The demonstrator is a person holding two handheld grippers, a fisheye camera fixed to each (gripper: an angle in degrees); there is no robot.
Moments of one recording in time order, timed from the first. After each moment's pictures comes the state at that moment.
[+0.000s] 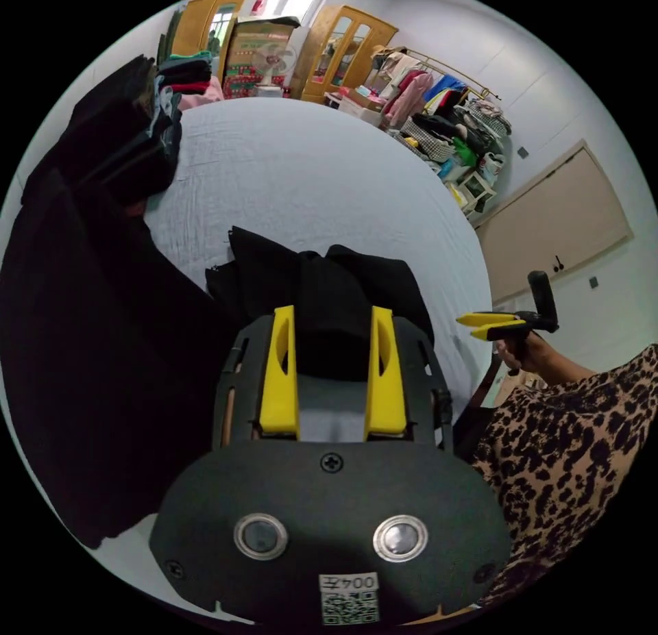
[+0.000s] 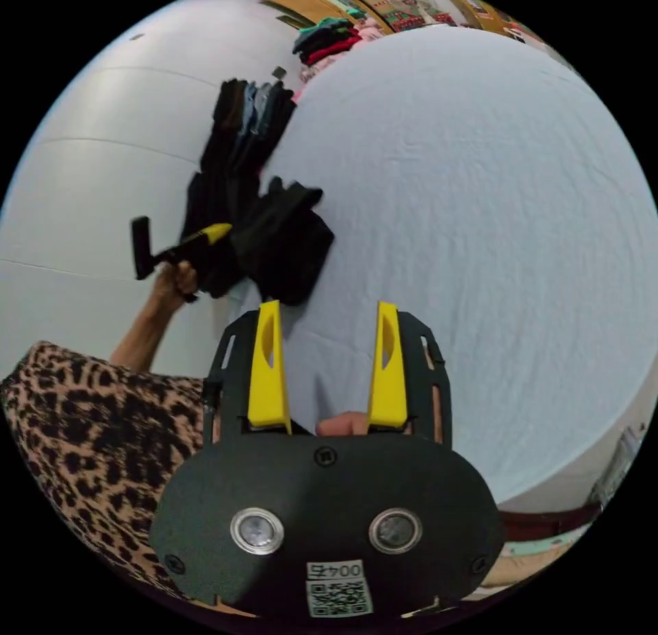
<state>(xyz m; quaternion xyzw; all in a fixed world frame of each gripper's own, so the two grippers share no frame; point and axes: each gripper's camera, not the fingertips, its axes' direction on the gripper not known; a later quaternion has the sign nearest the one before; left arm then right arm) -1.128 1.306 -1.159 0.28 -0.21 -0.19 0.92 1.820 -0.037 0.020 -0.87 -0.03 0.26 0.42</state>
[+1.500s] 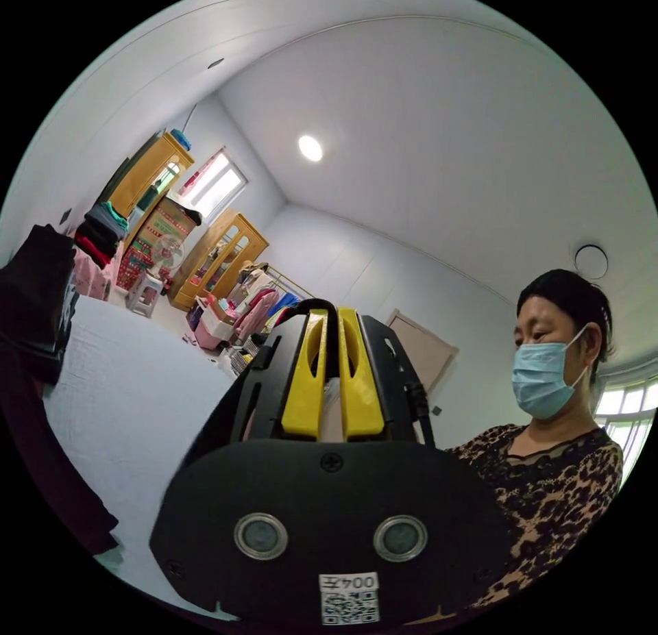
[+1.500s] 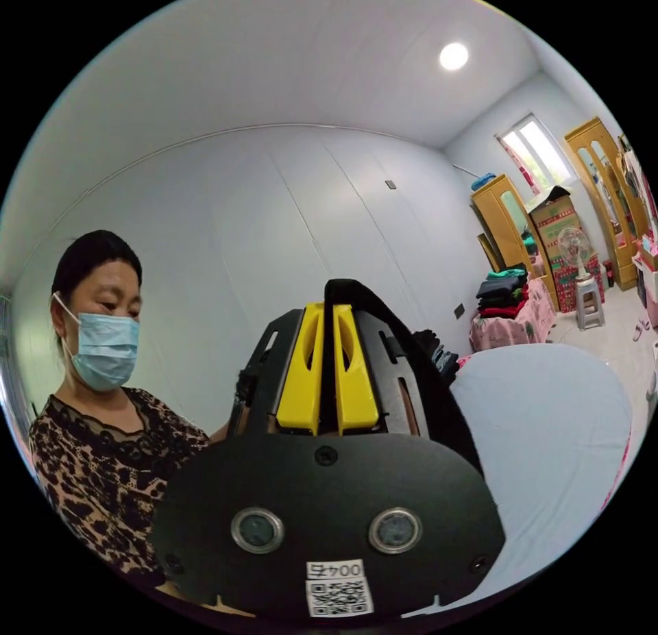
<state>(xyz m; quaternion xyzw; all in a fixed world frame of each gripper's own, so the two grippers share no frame) -0.862 1.530 -1.401 0.70 0.02 0.06 0.71 2.020 -0.588 0.278 -0.51 -0.33 0.28 0.74</state>
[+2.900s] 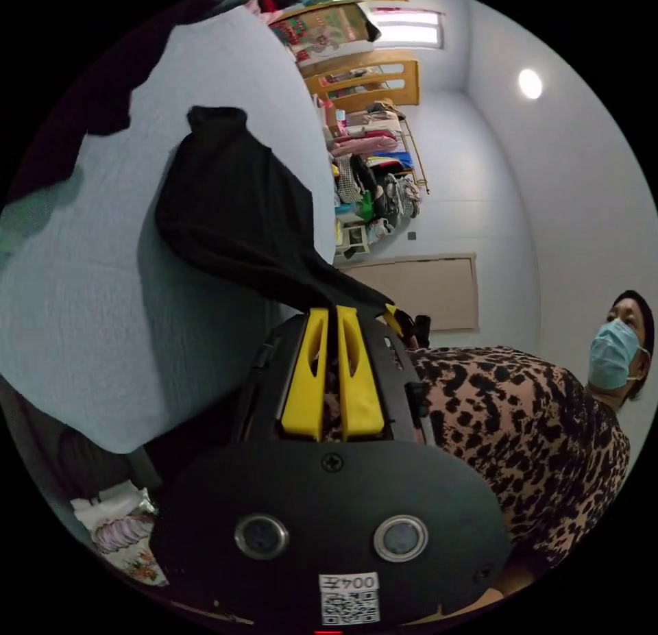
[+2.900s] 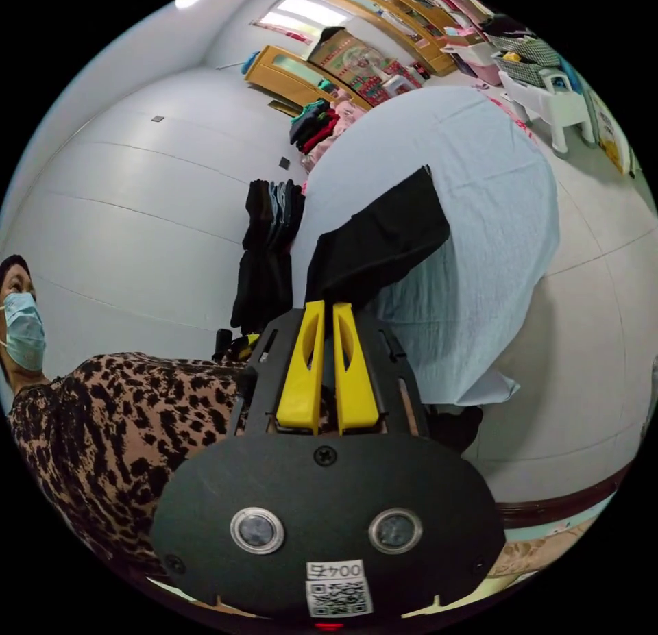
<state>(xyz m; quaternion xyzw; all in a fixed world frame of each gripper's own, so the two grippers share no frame) -1.095 1.496 -1.091 0.40 0.22 -0.24 0.86 1.994 -0.470 0.021 -0.77 0.02 0.35 0.53</state>
